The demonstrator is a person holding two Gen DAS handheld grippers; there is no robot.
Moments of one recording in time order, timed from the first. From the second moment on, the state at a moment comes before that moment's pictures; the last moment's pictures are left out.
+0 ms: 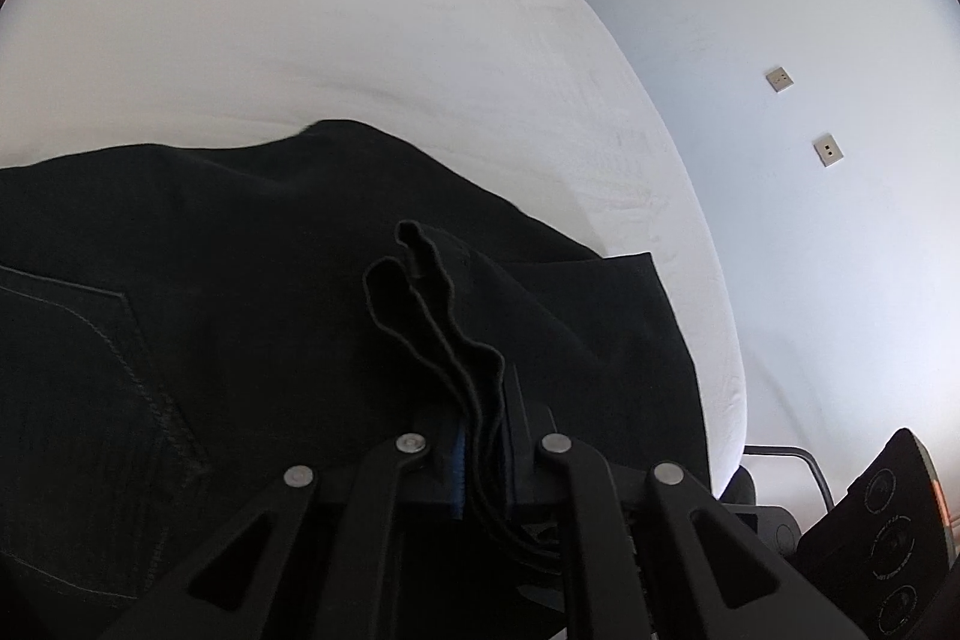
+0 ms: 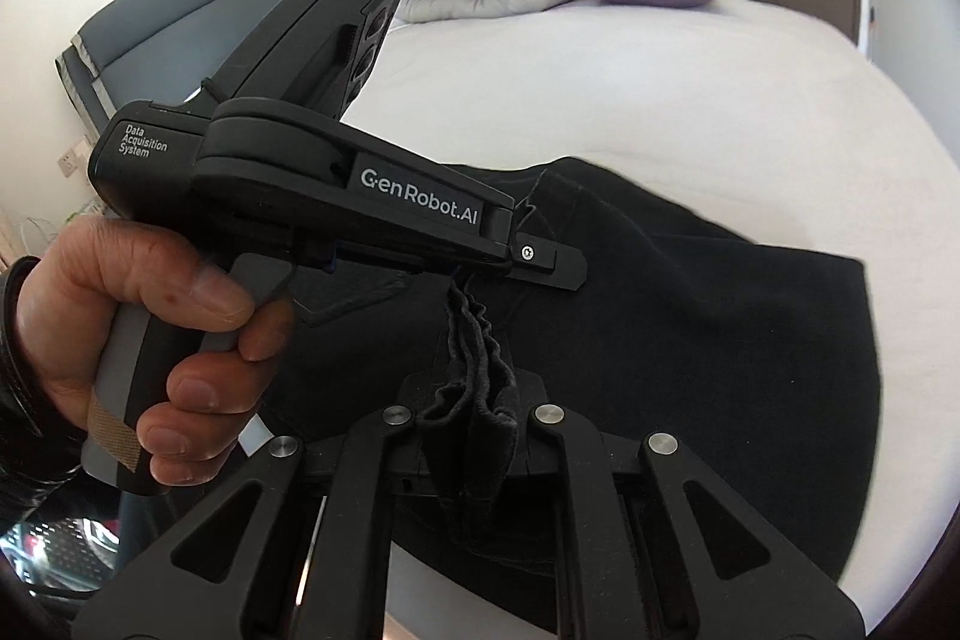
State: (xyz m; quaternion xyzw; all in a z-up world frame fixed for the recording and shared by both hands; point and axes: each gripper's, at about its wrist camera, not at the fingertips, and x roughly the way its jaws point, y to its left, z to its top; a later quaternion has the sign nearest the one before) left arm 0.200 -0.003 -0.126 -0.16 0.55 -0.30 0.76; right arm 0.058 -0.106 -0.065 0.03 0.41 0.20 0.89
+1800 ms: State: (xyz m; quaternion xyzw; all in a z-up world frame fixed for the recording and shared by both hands) left arm 0.107 -0.014 -0.138 0.12 0.47 -0.10 0.87; right arm 0.161 -0.301 -0.177 0.41 0.49 0.25 0.72
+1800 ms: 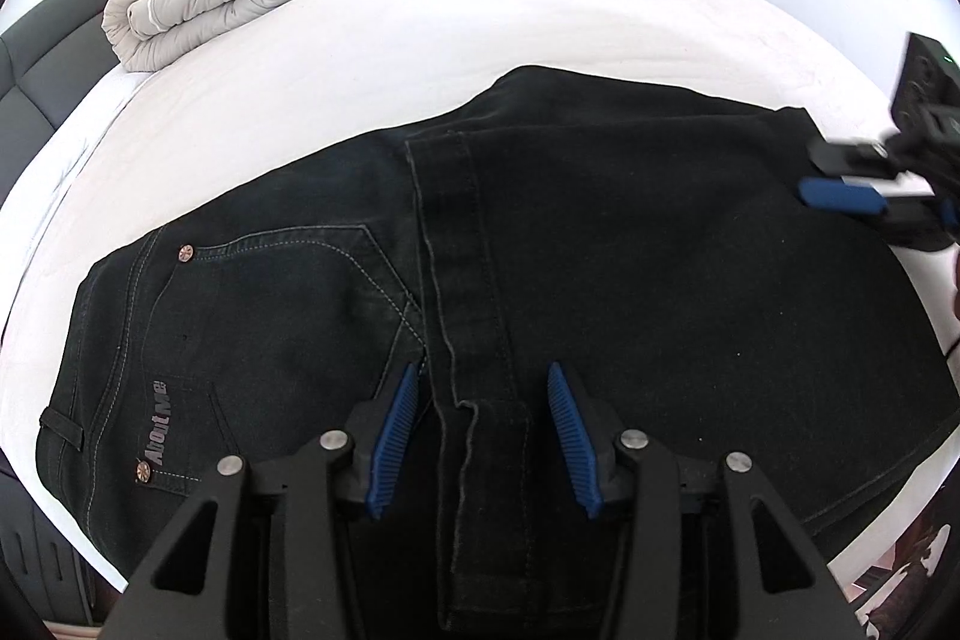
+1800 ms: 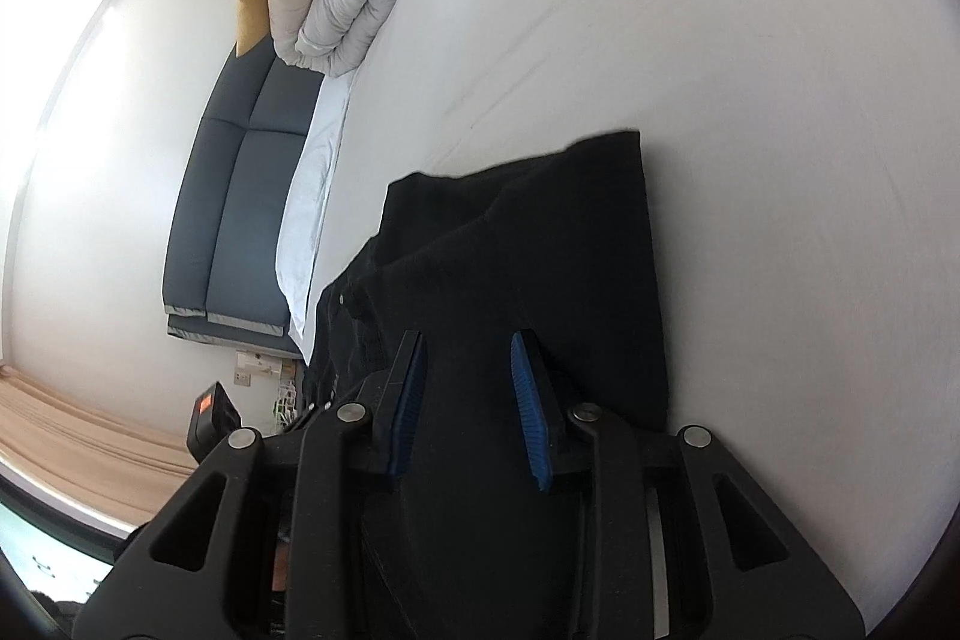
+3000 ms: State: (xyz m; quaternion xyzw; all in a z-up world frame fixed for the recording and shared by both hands) left arm 0.015 0.274 -0.132 -0.46 0.30 0.02 0.84; right arm 0.025 -0.258 -0.172 0.41 0.50 0.28 0.71
